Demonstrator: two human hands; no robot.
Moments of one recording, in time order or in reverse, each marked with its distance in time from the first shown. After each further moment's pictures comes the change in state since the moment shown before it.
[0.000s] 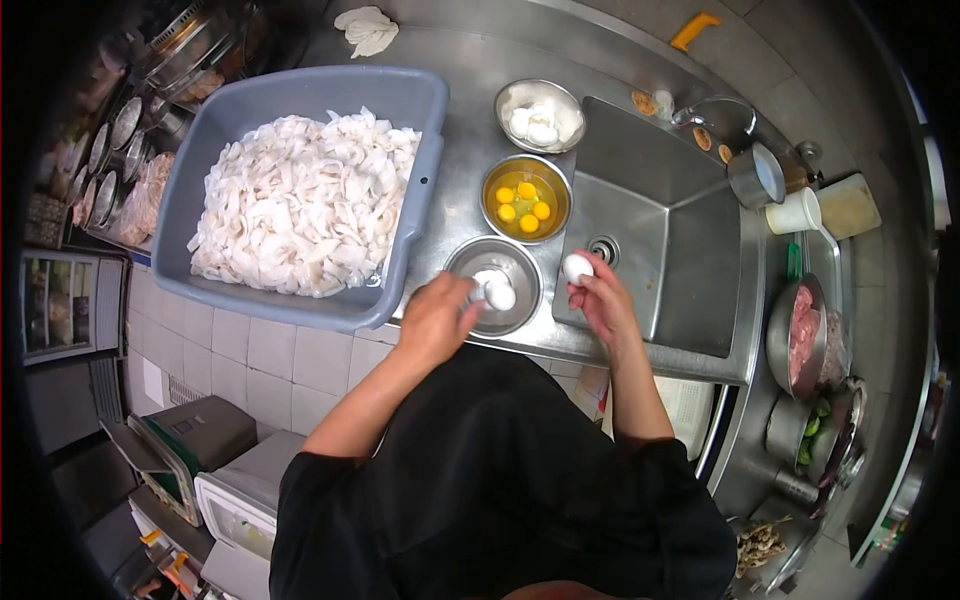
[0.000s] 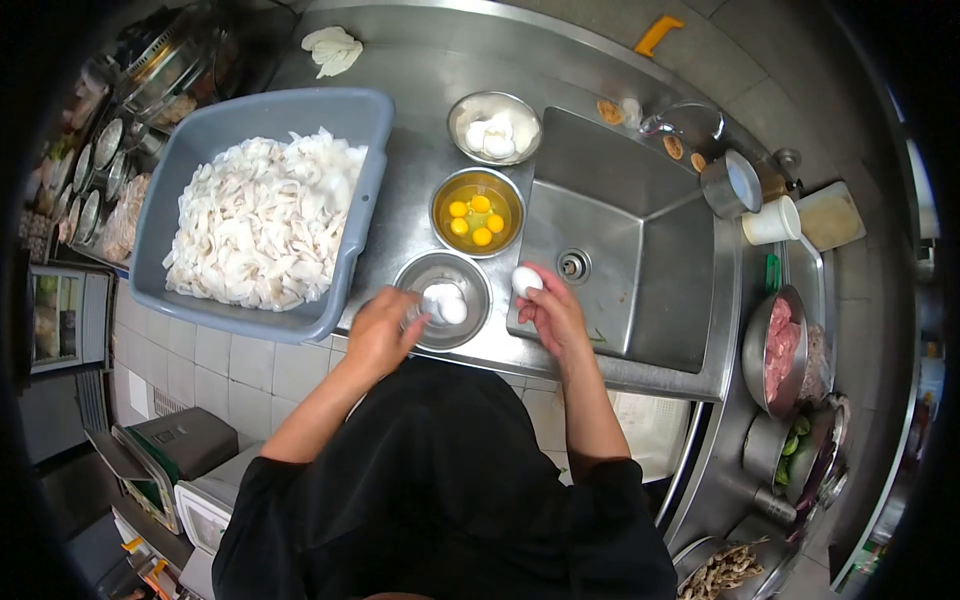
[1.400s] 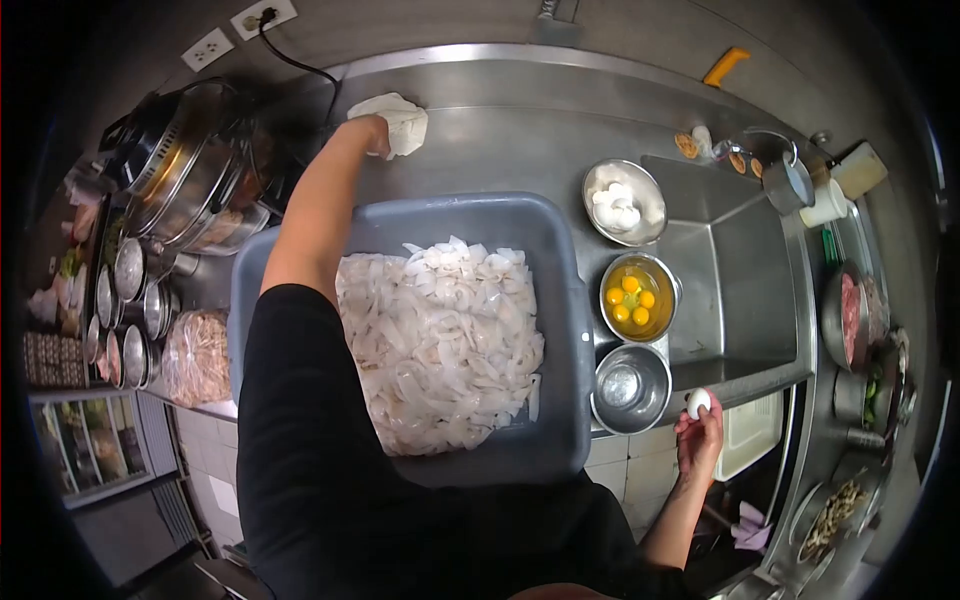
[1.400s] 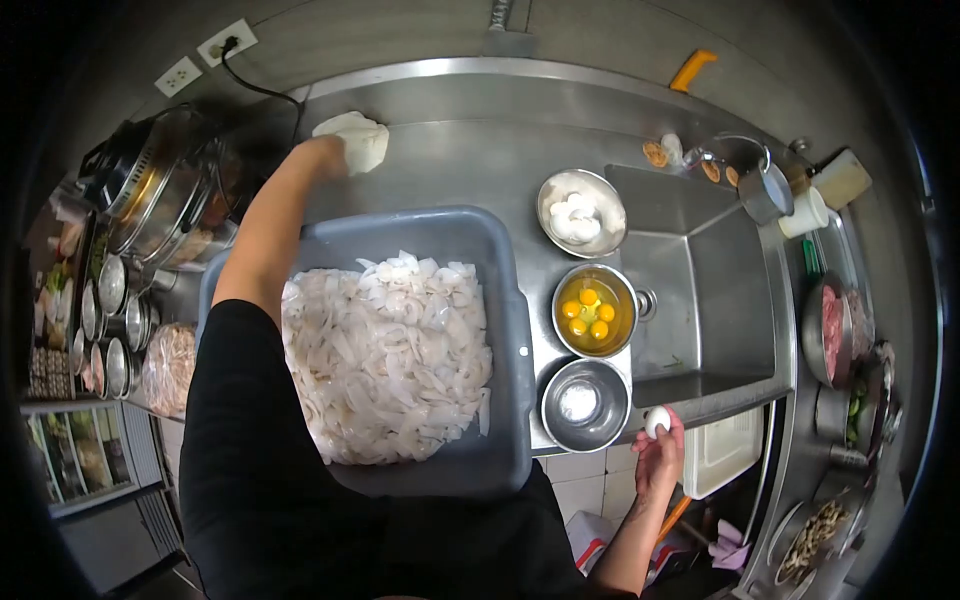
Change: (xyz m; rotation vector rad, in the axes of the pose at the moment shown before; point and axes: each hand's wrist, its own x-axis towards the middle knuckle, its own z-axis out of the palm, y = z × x) left_hand 0.544 -0.228 -0.196 0.959 -0.740 -0.020; right_hand -0.064 0.054 0.134 0.207 0.869 -0.339
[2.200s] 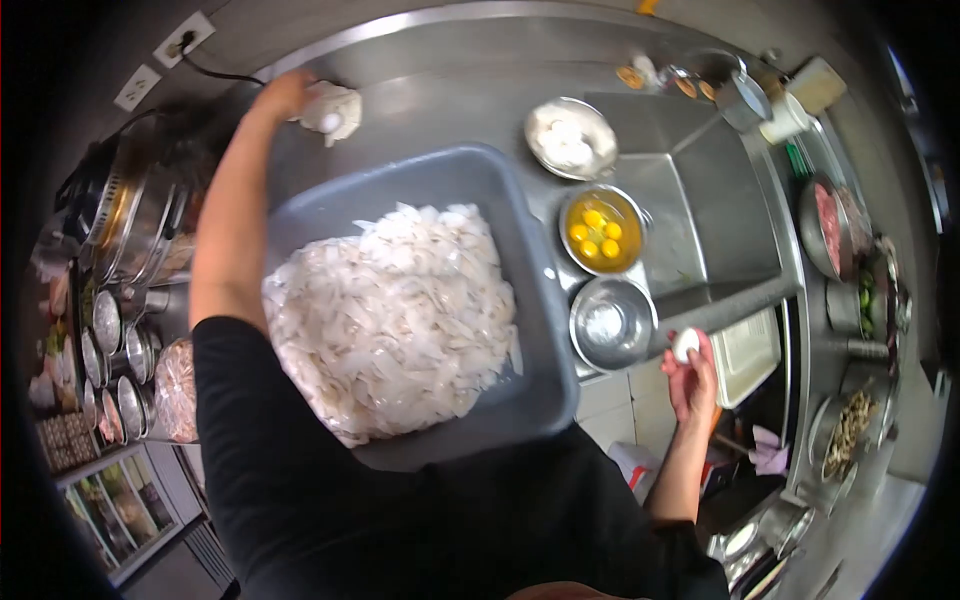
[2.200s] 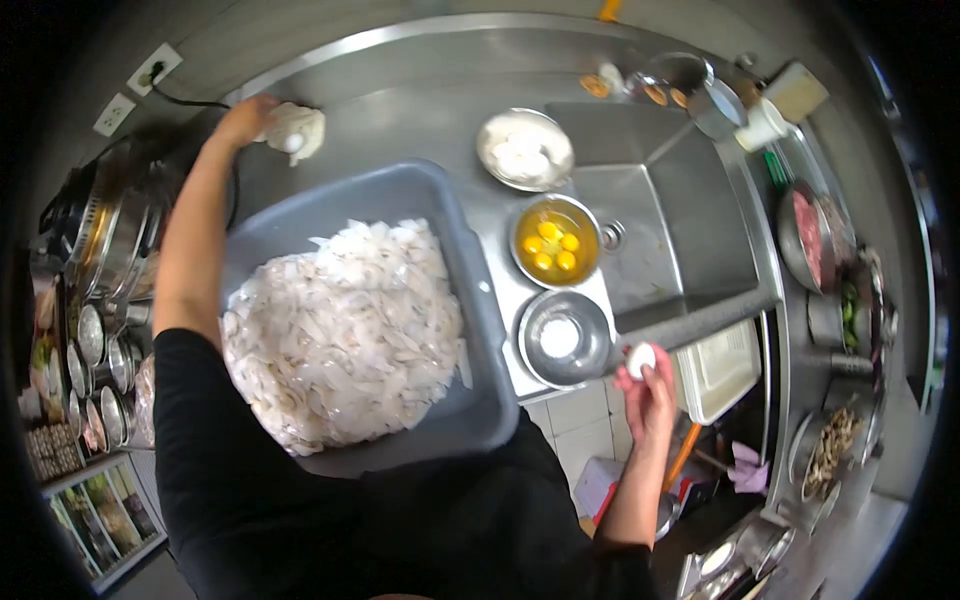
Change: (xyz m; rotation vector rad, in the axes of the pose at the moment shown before) left_hand 0.032 -0.051 -0.017 -0.129 0.583 0.218; right_hand -0.035 -0.001 0.003 0.181 -0.135 -0.002
